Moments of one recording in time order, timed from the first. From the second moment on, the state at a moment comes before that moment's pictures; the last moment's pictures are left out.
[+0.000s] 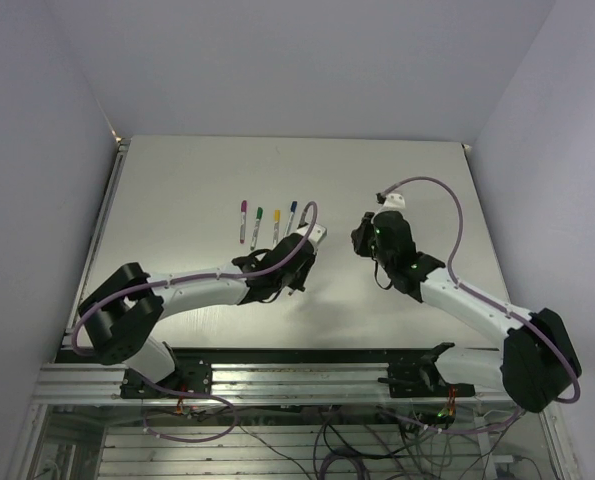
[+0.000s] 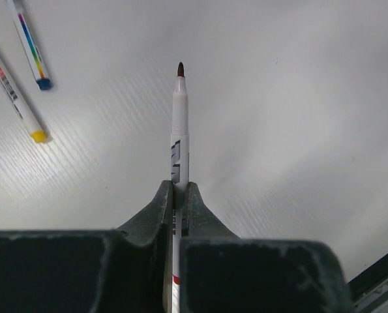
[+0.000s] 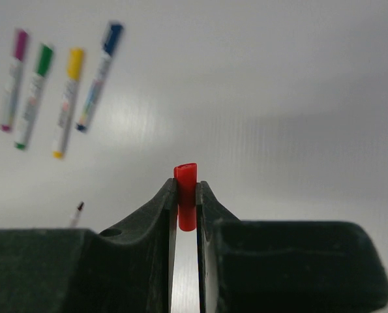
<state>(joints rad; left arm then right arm) -0.99 1.53 0.88 -0.05 -0.26 -0.31 0.56 1.20 0.66 0.06 0.28 0.43</state>
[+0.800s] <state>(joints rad) -0.99 1.42 0.75 0.42 -0.10 -0.32 0.56 1.08 0.26 1.04 0.23 0.56</state>
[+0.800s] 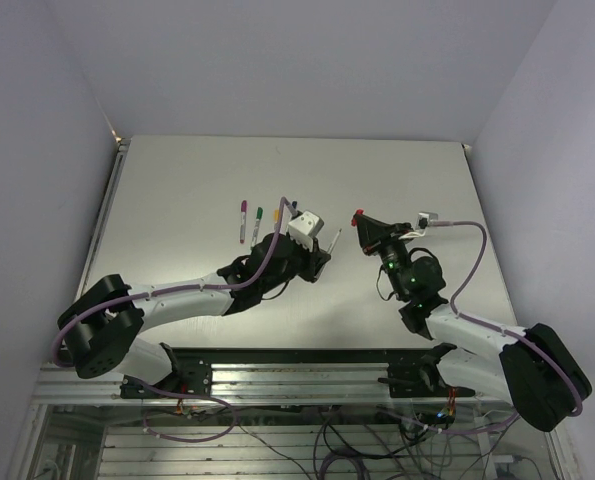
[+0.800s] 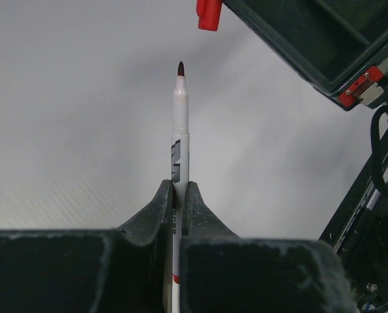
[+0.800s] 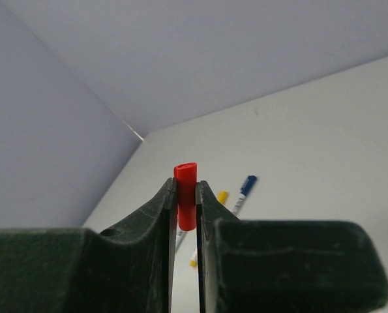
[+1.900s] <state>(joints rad) -0.99 1.42 0.74 0.48 -0.06 -0.36 0.56 1.16 0.24 1.22 0.12 0.65</state>
